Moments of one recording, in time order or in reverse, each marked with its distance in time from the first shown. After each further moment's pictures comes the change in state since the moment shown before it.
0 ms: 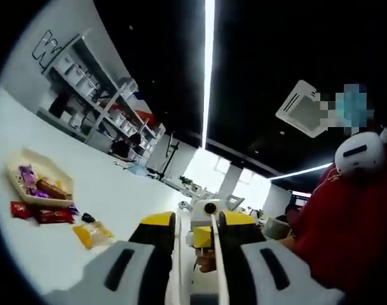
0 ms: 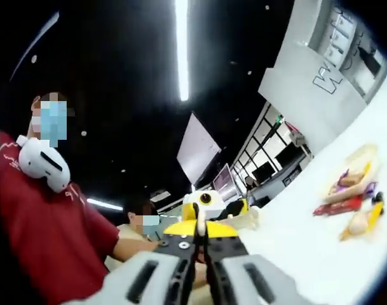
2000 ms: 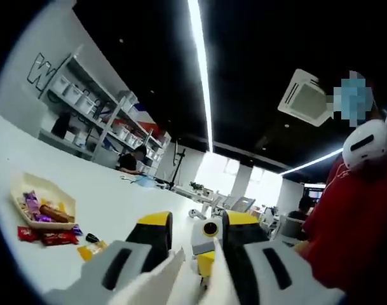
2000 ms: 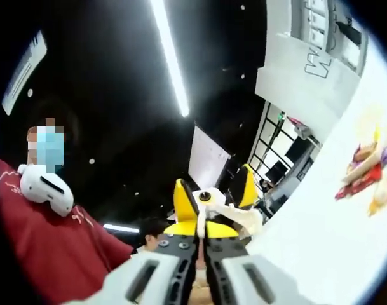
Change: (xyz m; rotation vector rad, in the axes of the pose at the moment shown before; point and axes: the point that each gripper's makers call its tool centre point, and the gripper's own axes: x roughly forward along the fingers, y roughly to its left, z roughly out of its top) left arm 0.017 -0.017 0.015 0.121 -0.041 0.052; right arm 0.013 0.020 -0.002 0.142 -0.055 0.083
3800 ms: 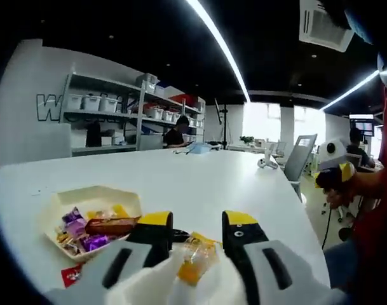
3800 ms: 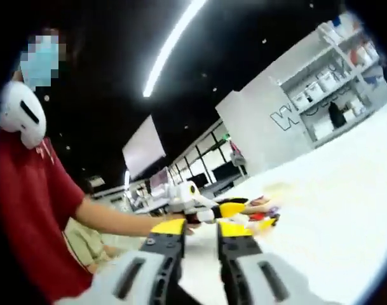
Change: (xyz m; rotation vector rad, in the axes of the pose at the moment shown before) left arm 0.035 0.163 -0.055 0.328 0.276 0.331; right arm -0.138 -0.029 0.044 -0.453 0.070 -0.595
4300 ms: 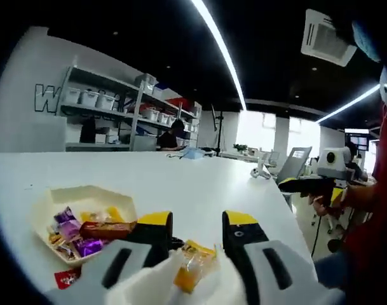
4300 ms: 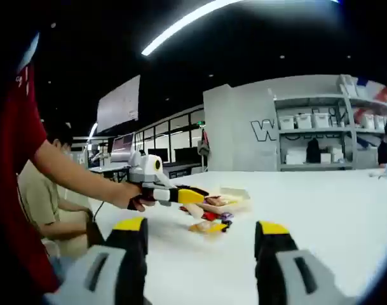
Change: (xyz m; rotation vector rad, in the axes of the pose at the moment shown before) left arm 0.000 0.000 0.015 -0.084 -0.041 -0.056; right arm 0.003 -0.034 0.006 -0.403 0.097 -0.234
